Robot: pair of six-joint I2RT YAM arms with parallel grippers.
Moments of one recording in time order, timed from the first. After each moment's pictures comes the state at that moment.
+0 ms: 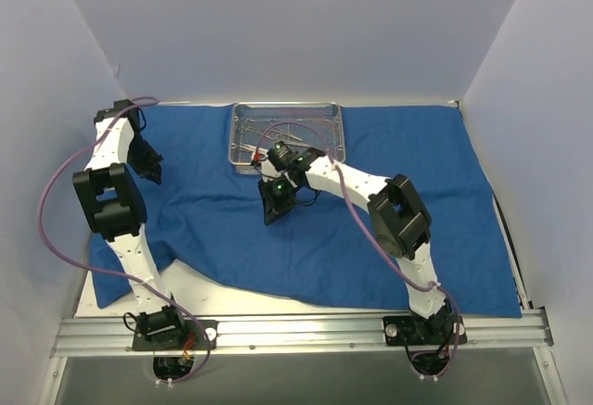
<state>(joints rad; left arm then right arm) 0.23 2.12 1.91 -1.20 -0.06 -0.50 0.76 2.10 1.67 -0.71 -0.45 0.29</state>
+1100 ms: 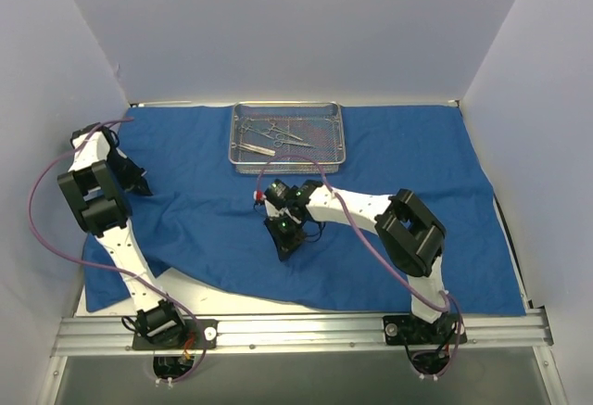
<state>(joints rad) 0.42 2.36 1.98 -1.18 0.19 -0.40 0.92 1.94 1.30 -0.66 -0.31 0.35</state>
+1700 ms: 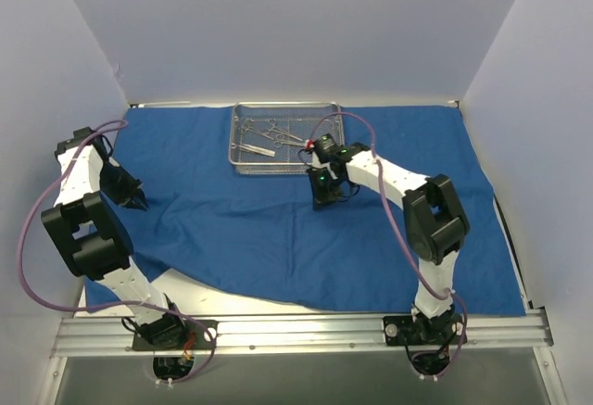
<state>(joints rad) 0.42 1.81 1.53 -1.17 0.13 -0.42 0.58 1.95 1.44 -0.70 -0.17 0.31</state>
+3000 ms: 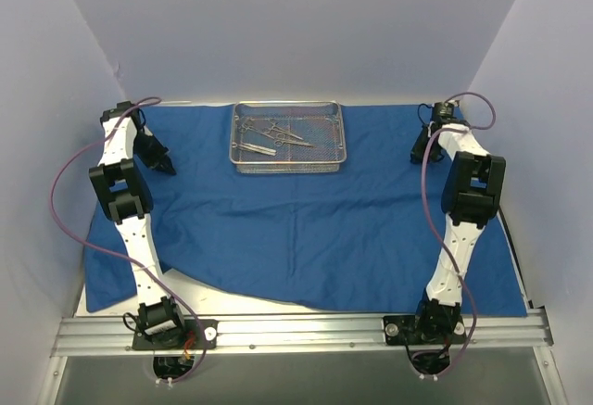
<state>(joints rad) 0.27 2.58 2.37 -1.25 0.23 -0.44 -0.17 2.23 1.69 -0.56 -0.03 0.37</state>
